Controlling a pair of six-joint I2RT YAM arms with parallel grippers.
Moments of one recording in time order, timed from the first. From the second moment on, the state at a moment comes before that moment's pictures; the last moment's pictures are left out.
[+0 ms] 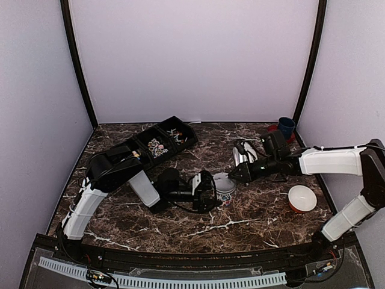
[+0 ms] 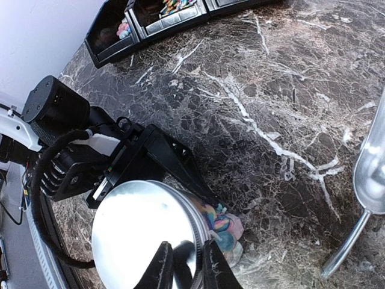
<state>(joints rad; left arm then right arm) -0.86 2.44 1.09 1.22 0.68 0.07 0.57 1.49 0.81 -0.09 -0.51 0.19</state>
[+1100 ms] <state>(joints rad) -0.85 2.44 1.09 1.22 0.66 0.06 0.69 1.19 0.62 -0.22 -0.45 0.27</state>
